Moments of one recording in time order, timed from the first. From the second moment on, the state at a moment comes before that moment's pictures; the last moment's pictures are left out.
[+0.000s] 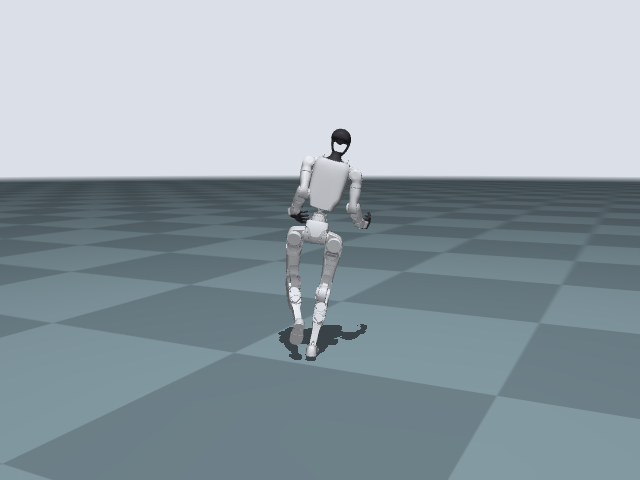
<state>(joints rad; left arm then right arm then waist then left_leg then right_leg) 0.47 -0.14 0.17 0.34 -0.37 -0.39 -0.75 0.01 -0.18 -0.24 0.54 0.35 -0.58 0.27 -0.08 0.10 -0.18 -0.56 -0.01 0.32 1.22 -0.05 0.25 -0.32 0.03 -0.01 0.52 -0.43 -0.15</state>
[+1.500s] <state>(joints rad) 0.22 0.05 0.05 0.28 -0.52 -0.35 -0.62 0.55 -0.14 -0.14 0.39 0.05 -0.56 0.25 -0.30 0.08 -0.06 0.16 -0.24 -0.17 0.22 0.11 0.20 -0.38 -0.06 0.25 0.03 -0.06 0.14</state>
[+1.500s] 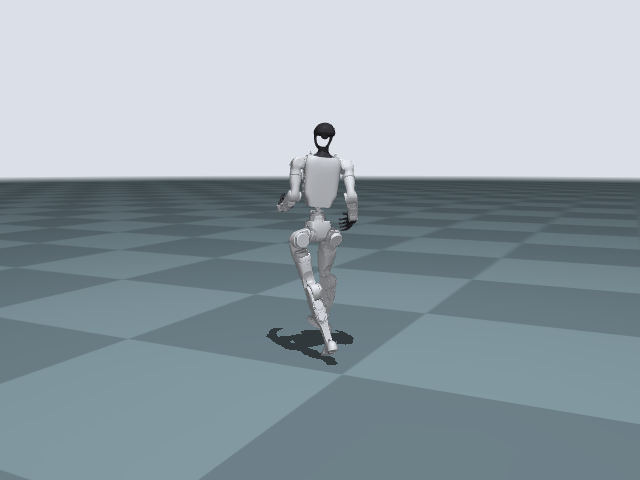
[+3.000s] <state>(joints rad) 0.25 -0.17 0.19 0.49 -0.29 -0.33 -0.70 -0.10 -0.16 -0.15 0.53 -0.01 -0.49 0.20 -0.21 0.02 0.00 -0.42 -0.18 0.27 0.89 0.21 0.10 -0.18 -0.18 -0.01 0.14 -0.15 0.16</state>
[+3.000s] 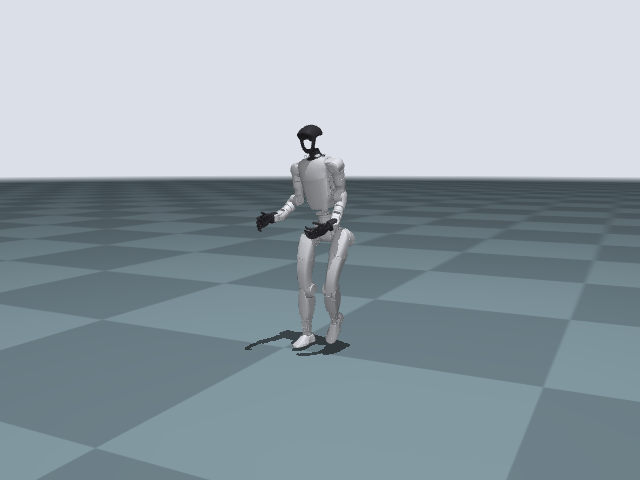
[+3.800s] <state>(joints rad) 0.17 -0.03 0.17 0.21 -0.45 -0.36 -0.65 0.40 -0.16 -0.41 0.79 -0.02 -0.64 0.15 -0.47 0.18 0.13 0.12 -0.09 0.13 0.46 0.52 0.10 -0.72 -0.15 -0.19 0.35 -0.02 0.13</state>
